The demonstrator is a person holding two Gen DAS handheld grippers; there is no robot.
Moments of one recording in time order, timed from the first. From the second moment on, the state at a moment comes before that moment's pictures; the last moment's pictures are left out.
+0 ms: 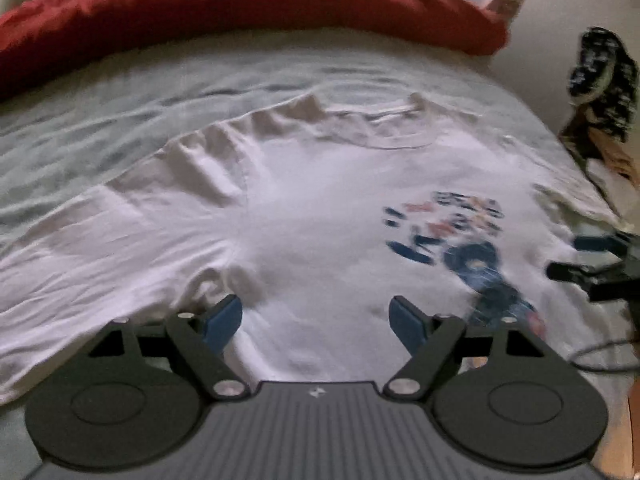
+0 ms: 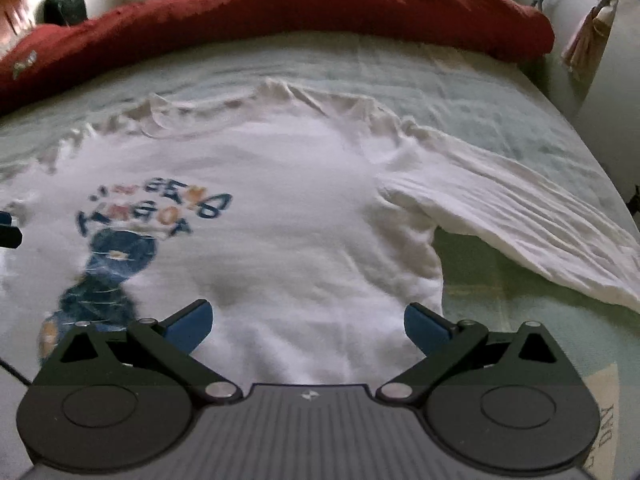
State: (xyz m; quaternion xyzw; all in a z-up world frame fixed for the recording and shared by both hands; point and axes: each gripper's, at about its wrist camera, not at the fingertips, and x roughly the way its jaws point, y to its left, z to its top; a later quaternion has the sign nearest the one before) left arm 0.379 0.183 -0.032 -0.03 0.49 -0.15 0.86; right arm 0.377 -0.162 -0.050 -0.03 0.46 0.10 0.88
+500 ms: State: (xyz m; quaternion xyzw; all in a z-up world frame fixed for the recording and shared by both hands) left arm 0.233 0.114 -0.049 0.00 0.56 0.00 0.83; right arm 0.323 -0.201 -0.039 -0.07 0.46 0.27 0.84
